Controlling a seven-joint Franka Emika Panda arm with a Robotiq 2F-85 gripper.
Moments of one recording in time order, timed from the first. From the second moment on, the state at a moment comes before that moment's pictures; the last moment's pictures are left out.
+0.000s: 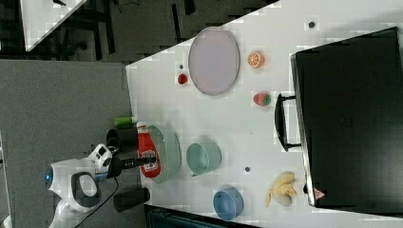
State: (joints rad) arm 0.00 0.06 0.67 -2.33 0.13 0.85 -0.27
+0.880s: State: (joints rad) arm 0.02 0.34 0.72 -2.32 0.13 1.10 -0.09
